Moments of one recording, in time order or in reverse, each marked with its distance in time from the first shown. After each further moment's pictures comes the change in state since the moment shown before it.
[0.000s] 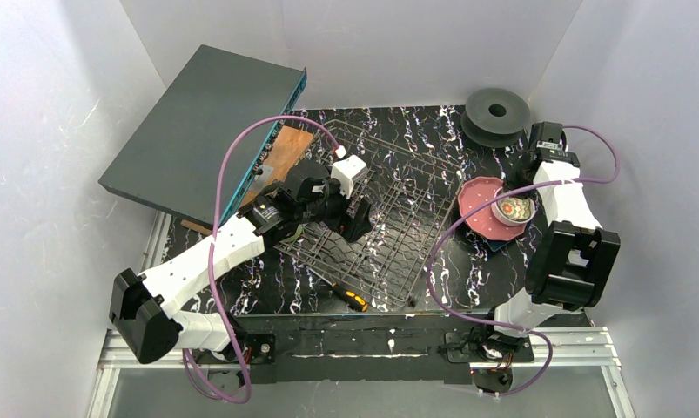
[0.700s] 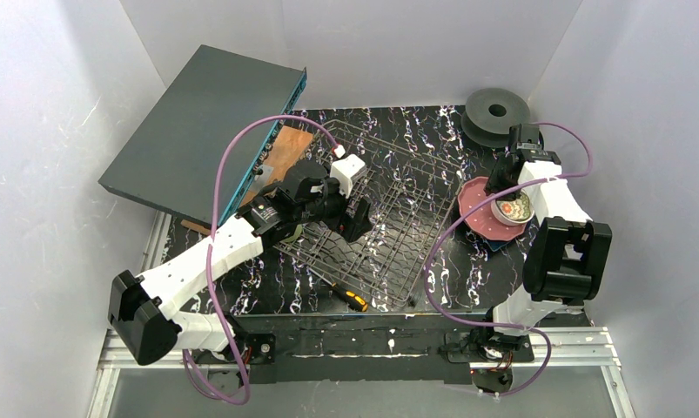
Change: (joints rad) left arm 0.000 -0.011 0.000 0.005 0.000 -0.001; right arm 0.105 0.037 -0.021 0.020 -0.020 -0.138
